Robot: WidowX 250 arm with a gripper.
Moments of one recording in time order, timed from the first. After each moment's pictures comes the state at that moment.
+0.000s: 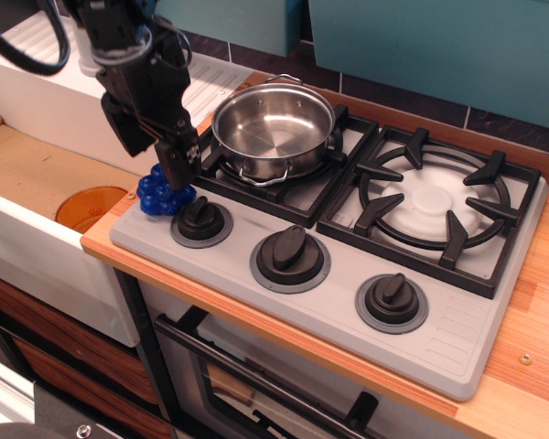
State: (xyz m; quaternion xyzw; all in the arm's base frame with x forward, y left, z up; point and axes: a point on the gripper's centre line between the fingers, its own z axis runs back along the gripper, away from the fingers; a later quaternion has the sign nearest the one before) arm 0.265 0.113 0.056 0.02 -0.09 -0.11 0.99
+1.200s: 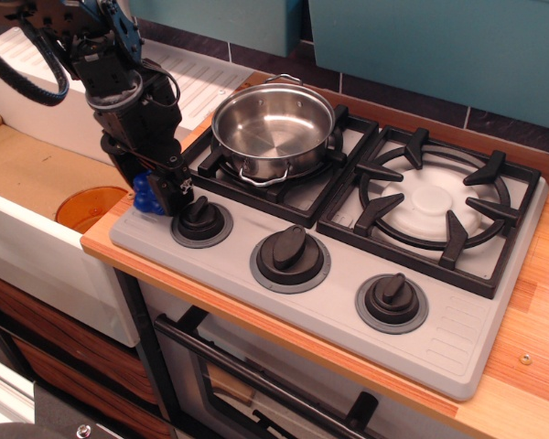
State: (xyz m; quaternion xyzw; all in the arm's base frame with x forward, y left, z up) arm 0.265 0.118 0.026 0.00 -0.09 -0.10 0.99
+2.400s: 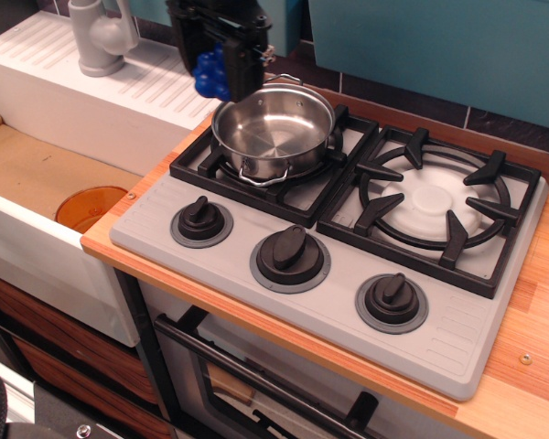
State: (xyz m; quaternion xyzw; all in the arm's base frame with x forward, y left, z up) arm 0.322 0.072 0.114 0.03 -0.06 -0.12 0.99
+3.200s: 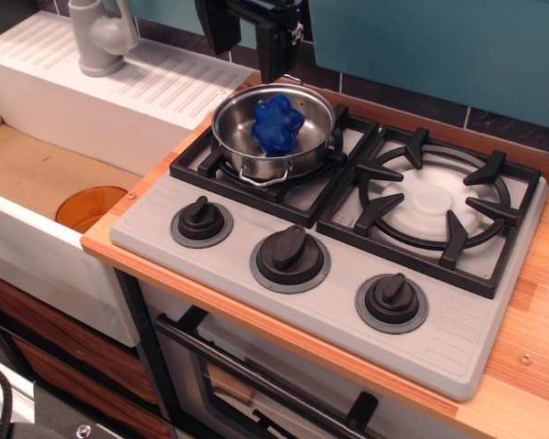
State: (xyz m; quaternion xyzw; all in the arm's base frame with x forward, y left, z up) arm 0.338 0.059 0.127 0.02 -0.08 -0.12 0.99
